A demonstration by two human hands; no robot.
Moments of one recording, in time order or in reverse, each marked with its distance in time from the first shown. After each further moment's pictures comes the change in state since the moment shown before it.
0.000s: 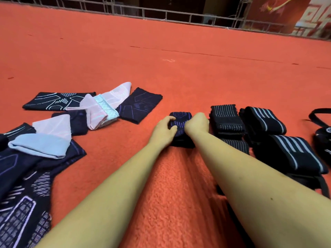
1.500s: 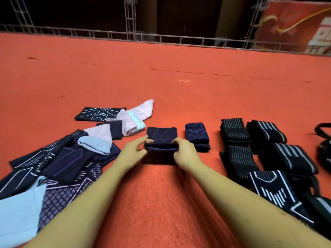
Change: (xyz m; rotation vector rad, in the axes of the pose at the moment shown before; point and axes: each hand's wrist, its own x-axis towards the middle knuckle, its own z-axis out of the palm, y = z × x) left_hand -0.116 -0.060 -0.150 0.043 0.030 0.190; right_hand -0.123 -0.002 0.016 -0.094 -0.264 -0.546
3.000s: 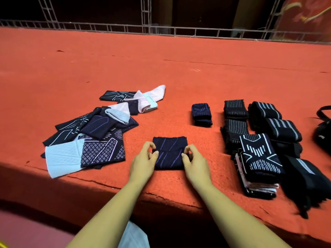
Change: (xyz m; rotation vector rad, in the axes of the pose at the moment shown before) left_hand -0.168 0.053 0.060 0.108 0.318 -0.298; right_hand -0.166 0.034 0.030 0.164 0.164 0.041
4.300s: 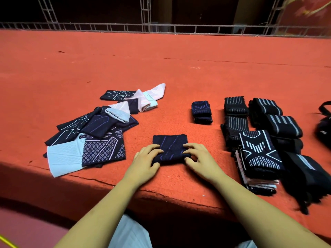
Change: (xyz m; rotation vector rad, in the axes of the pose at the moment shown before) left_hand -0.004 -0.011 -0.015 0.328 -0.271 0.339; right_hand 0.025 0.032 -0.026 -0.040 -0.320 -0.337
